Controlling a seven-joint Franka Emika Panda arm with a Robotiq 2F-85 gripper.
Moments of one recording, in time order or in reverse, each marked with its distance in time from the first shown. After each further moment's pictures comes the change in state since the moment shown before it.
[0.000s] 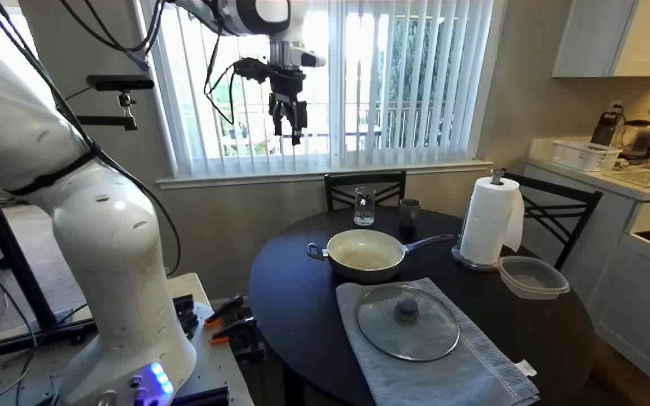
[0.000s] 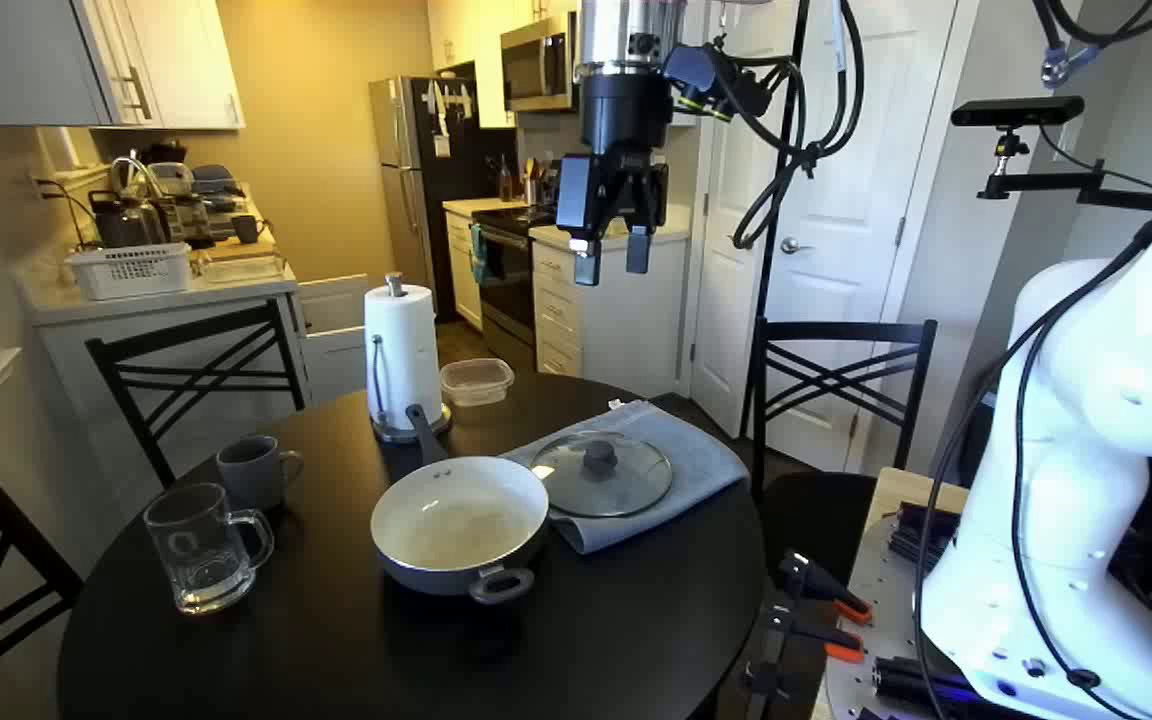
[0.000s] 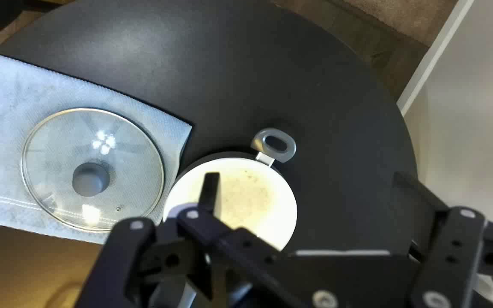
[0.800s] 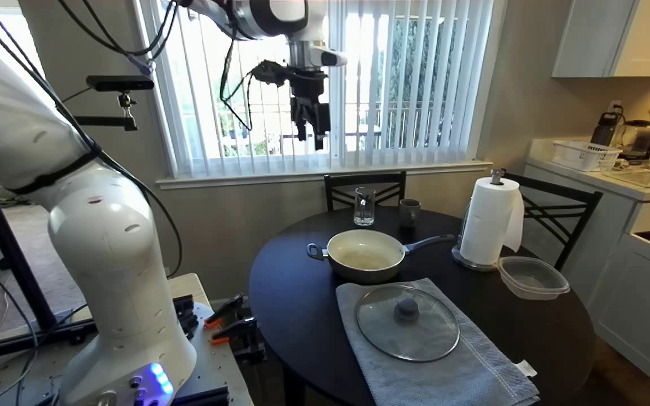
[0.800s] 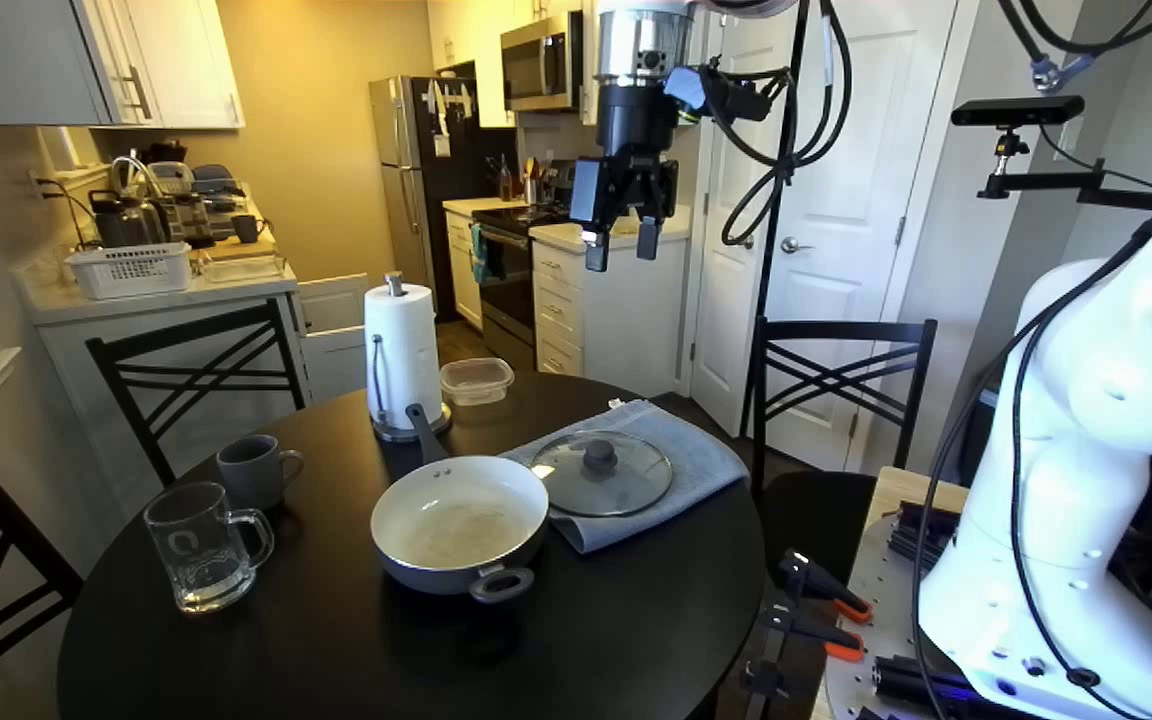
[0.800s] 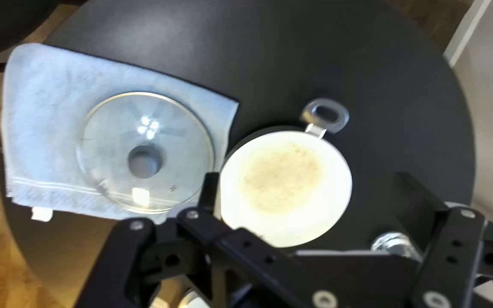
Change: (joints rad) arm -0.069 0.003 -0.059 -0.020 -0.089 0.056 -0.005
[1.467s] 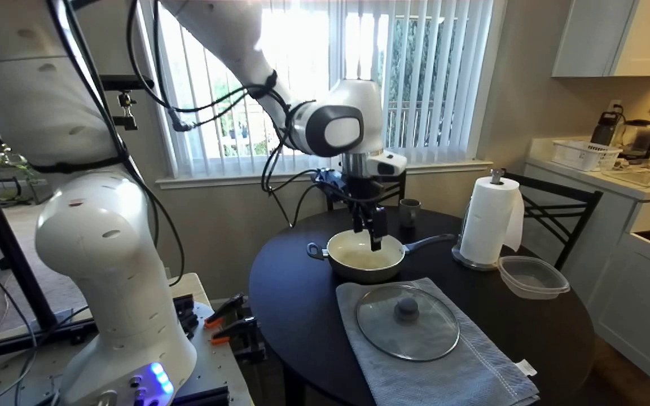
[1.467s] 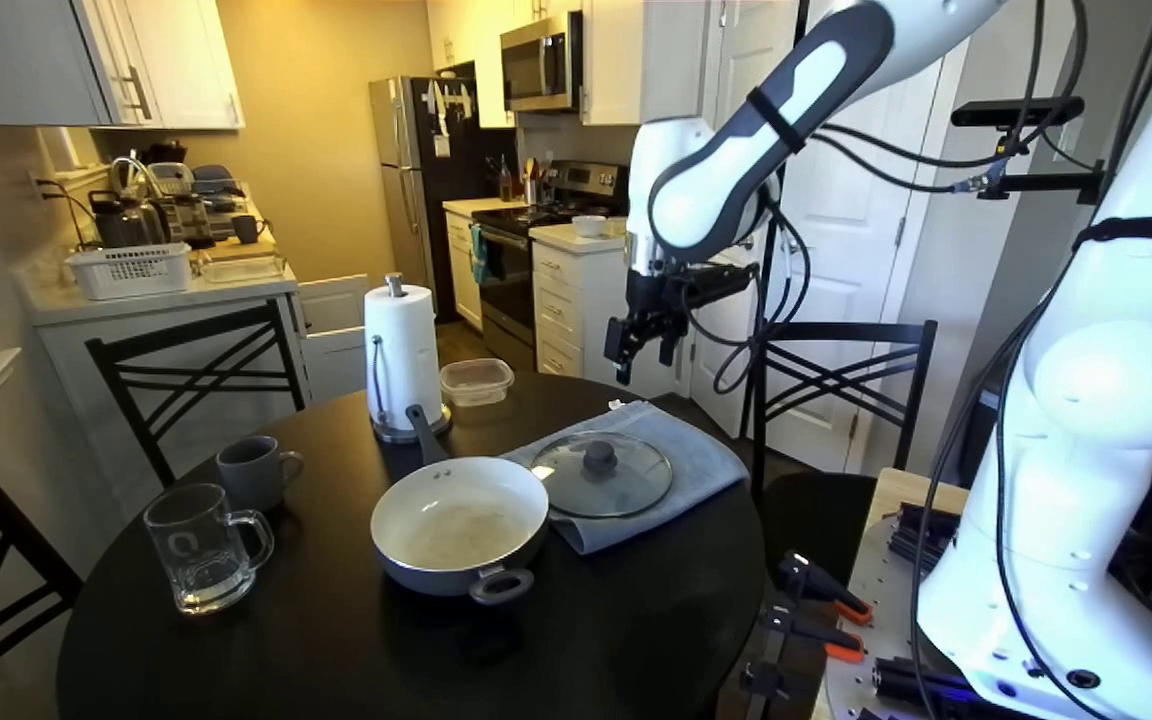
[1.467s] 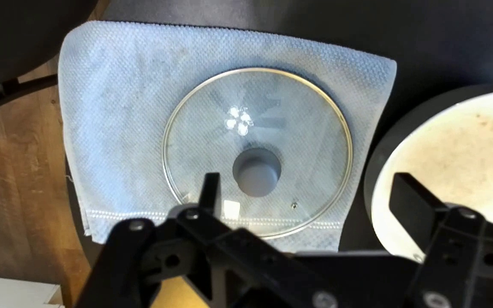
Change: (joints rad) arm -0.175 0.360 -0.135 -0.224 -0.183 0.608 -0.022
